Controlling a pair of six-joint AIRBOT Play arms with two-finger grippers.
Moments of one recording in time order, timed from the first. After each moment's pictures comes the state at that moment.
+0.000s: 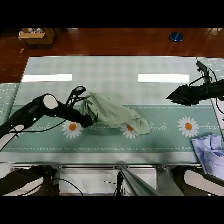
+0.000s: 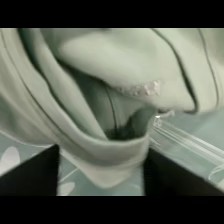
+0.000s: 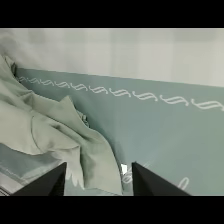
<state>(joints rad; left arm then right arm) -0.32 -1.27 0.73 1.00 -0.92 -1.09 -0.32 -1.28 1.04 -0.85 1.39 1.19</state>
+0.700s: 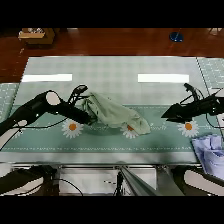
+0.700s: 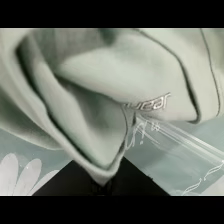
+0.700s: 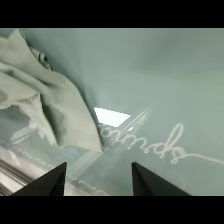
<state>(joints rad) -0.32 -1.30 0.79 1.01 -0.97 -1.11 -0.32 -1.28 0.80 -0.91 1.39 1.17</state>
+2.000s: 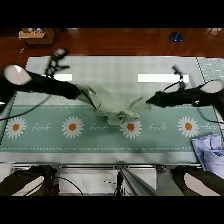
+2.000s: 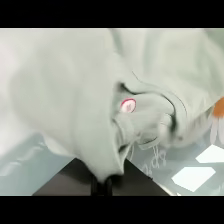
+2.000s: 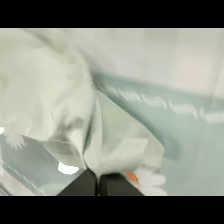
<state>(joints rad) -0.17 -1.11 1.12 1.06 -1.08 -1.11 -0.05 -1.12 0.90 -0.71 1.14 1.20</state>
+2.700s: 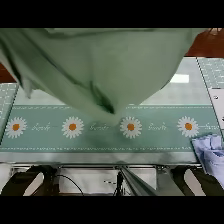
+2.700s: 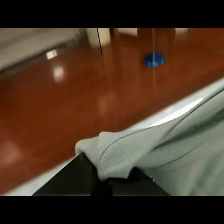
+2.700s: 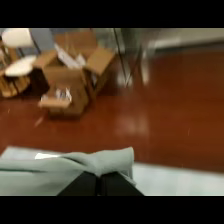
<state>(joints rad) 0.04 -0.76 1.76 1.05 -1.21 -1.11 -0.36 -0.80 1.67 -0.73 1.15 1.32</state>
